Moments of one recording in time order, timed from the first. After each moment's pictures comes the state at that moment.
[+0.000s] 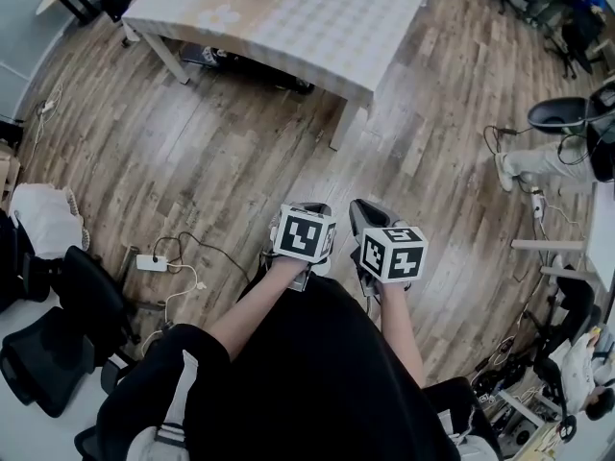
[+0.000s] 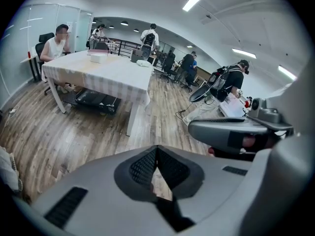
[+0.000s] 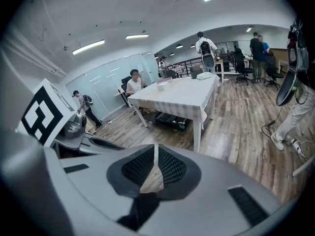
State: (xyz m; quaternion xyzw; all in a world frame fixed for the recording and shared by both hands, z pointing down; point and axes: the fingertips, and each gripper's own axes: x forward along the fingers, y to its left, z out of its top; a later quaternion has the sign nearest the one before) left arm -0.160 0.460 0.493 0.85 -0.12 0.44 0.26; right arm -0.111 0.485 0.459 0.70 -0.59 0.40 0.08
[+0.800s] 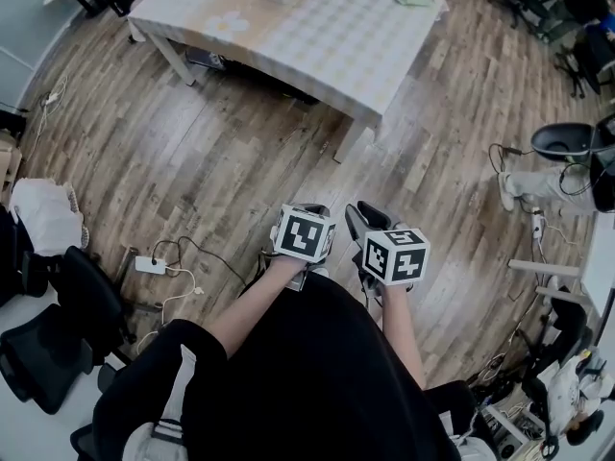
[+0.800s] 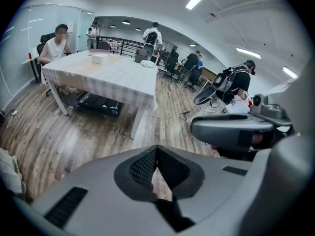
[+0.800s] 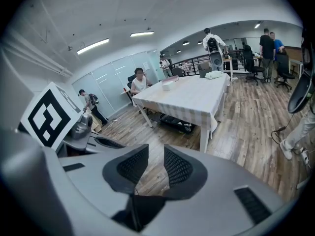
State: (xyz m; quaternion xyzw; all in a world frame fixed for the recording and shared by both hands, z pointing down) left arm -0.129 0.405 0.493 0.85 -0.13 0.44 0.26; right arm -0.081 0.430 0.454 0.67 -0.62 0.40 0.09
